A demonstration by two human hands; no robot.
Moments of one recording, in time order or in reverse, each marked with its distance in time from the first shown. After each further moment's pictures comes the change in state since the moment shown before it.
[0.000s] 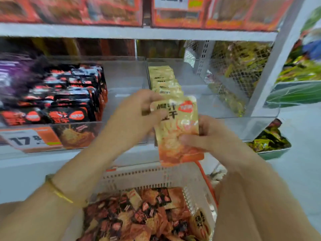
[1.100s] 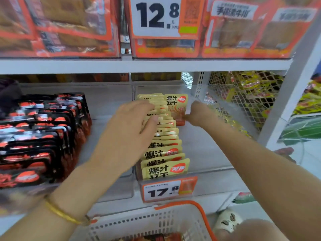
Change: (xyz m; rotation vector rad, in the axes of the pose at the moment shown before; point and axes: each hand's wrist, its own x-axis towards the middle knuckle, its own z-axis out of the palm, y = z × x) left_hand 0.103 -0.021 0.012 0.623 0.175 0.246; right_hand 0.241 0.041 -0.110 -0.963 0.398 0.350
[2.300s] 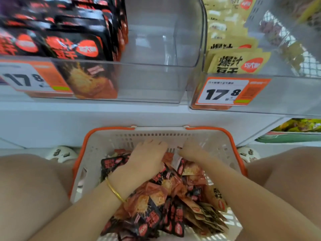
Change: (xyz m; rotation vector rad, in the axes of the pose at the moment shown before) left_hand -0.224 -0.068 0.083 0.284 -0.889 -0.163; right_hand -0.230 0.022 0.218 0.076 -0.841 0.154
